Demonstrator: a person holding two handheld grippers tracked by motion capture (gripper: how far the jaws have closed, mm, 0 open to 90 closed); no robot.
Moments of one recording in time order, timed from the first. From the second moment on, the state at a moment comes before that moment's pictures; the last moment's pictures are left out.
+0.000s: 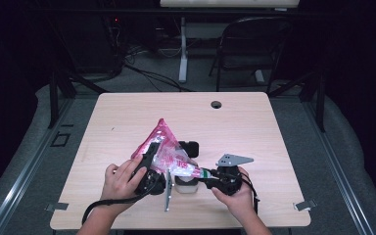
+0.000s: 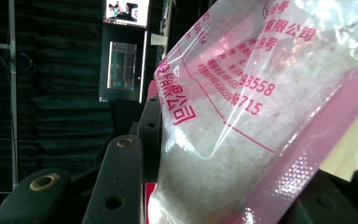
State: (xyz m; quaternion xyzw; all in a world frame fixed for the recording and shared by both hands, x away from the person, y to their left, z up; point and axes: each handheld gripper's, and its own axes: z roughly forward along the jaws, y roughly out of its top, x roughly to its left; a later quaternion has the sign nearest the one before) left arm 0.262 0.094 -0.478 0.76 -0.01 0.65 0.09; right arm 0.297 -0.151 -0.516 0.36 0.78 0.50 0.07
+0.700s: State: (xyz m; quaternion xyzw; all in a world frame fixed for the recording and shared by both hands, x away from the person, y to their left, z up) left arm 0.262 0.098 -0.480 0.76 -0.01 0.65 0.09; right arm 0.291 -0.148 -0.506 0.34 0.78 0.51 0.11
